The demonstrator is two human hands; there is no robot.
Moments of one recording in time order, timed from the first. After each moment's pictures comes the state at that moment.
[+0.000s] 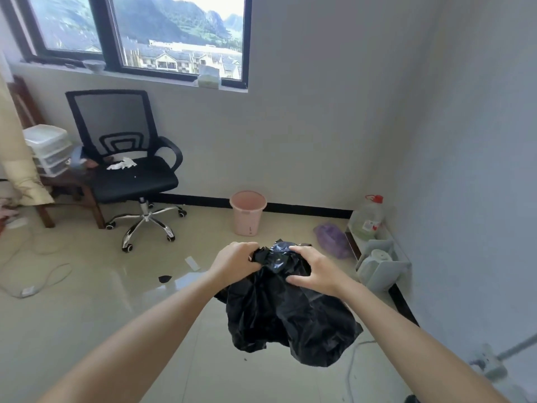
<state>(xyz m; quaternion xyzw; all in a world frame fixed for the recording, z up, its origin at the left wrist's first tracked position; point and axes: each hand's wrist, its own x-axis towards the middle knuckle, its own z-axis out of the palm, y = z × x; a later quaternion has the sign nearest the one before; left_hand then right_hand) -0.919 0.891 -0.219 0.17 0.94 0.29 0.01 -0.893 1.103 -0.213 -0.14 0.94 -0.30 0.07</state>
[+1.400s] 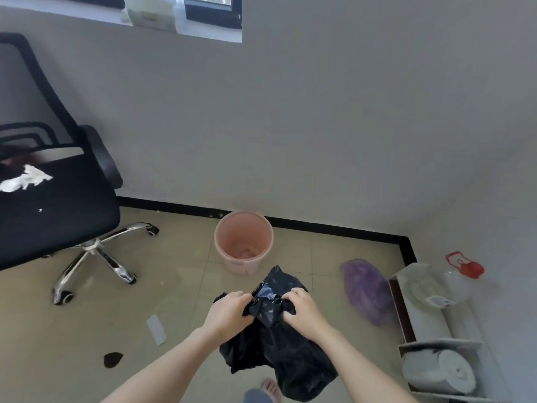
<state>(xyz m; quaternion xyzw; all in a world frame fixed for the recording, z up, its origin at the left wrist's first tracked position) -1.593 0.959 -0.396 0.12 0.95 0.23 0.19 -1.600 1.156 -0.402 -0.03 0.93 -0.26 0.26</state>
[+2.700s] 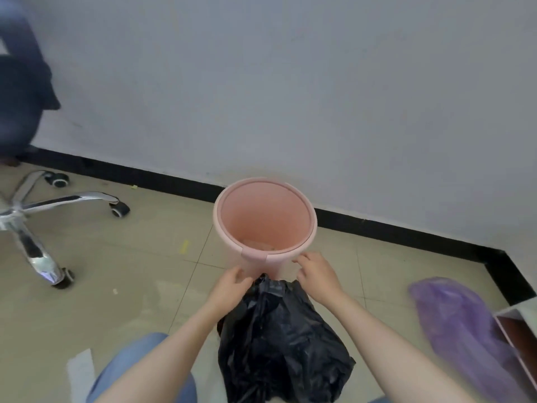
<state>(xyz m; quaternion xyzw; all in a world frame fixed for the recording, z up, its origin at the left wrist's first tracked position) -1.779 0.915 -0.837 -0.13 0.83 0.51 0.16 -1.815 1.111 -0.801 -0.11 0.98 -0.16 0.08</state>
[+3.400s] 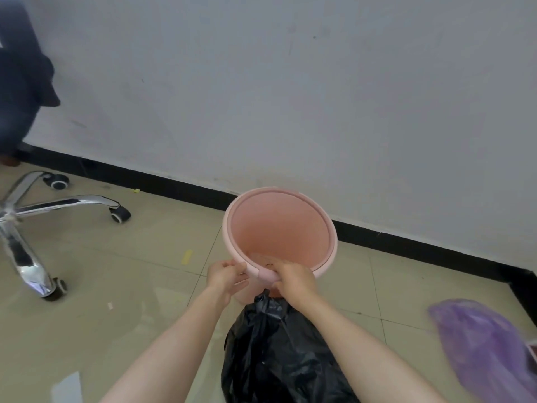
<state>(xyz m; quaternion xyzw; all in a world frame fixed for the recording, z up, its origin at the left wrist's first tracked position) -1.848 0.891 -0.845 -0.35 0.54 0.76 0.10 -1.858 1.041 -0.825 -0.18 0.97 -0.12 0.07</state>
